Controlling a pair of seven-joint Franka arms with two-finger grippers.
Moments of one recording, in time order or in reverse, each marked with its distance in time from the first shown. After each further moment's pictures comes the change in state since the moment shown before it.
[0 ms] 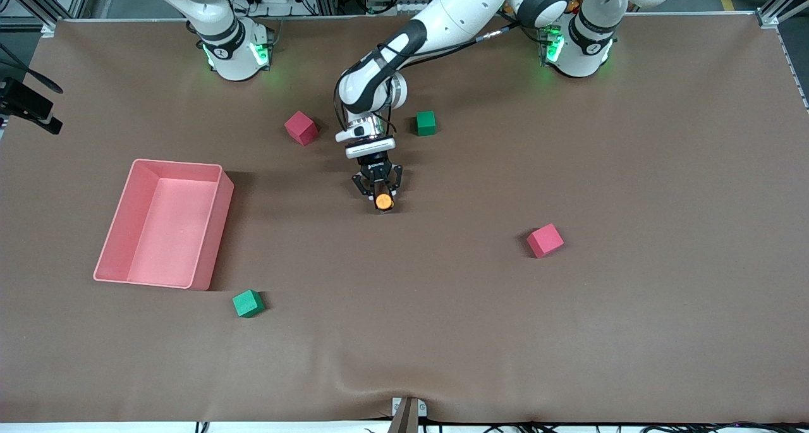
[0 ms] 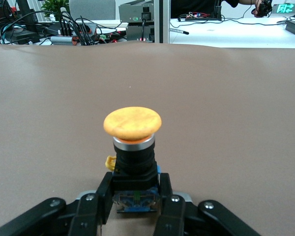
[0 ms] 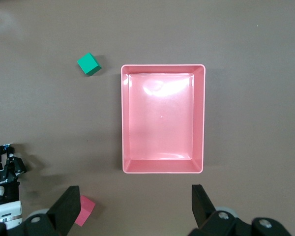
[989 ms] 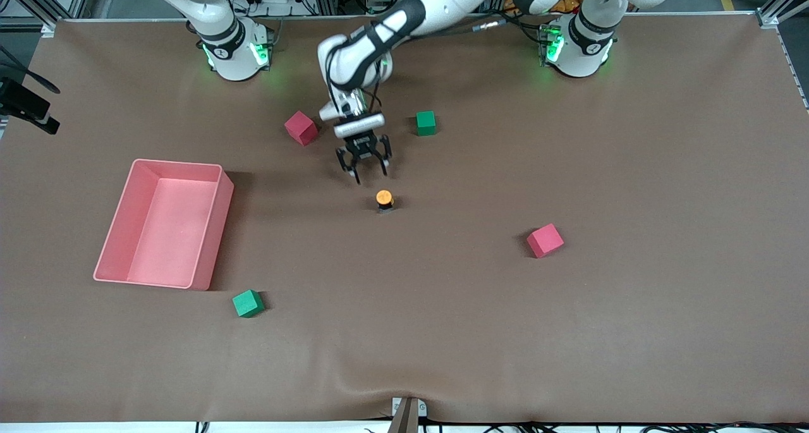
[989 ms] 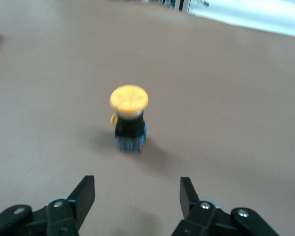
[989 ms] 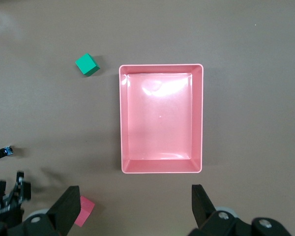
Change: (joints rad) left arm -0.063 -0.107 -0.078 0.056 -0.351 -0.038 0.017; right arm -0.008 0.000 0.000 0.000 0.000 0.000 0.000
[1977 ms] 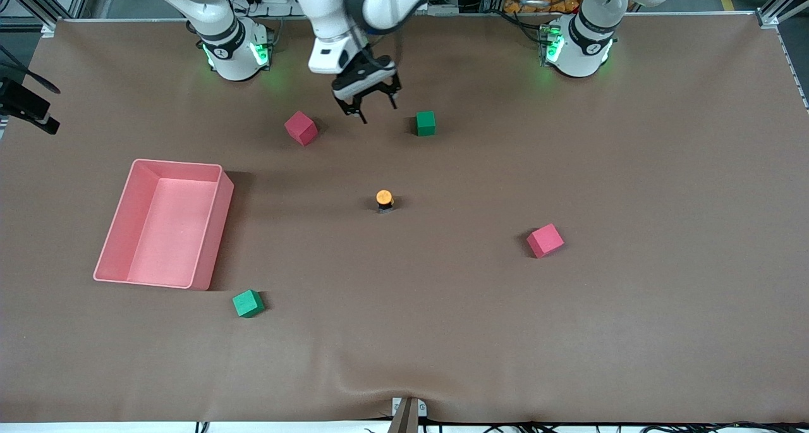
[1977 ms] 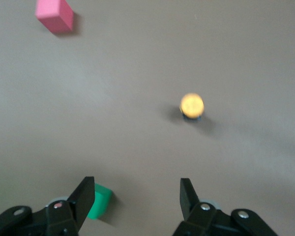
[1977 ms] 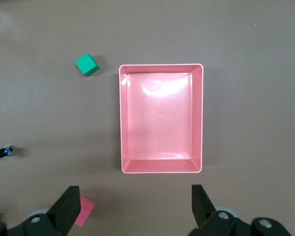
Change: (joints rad) left arm 0.222 -0.418 -0.060 0.018 -0.702 -0.247 0.664; right arm -0.002 0.001 0.002 0.000 0.000 0.000 0.000
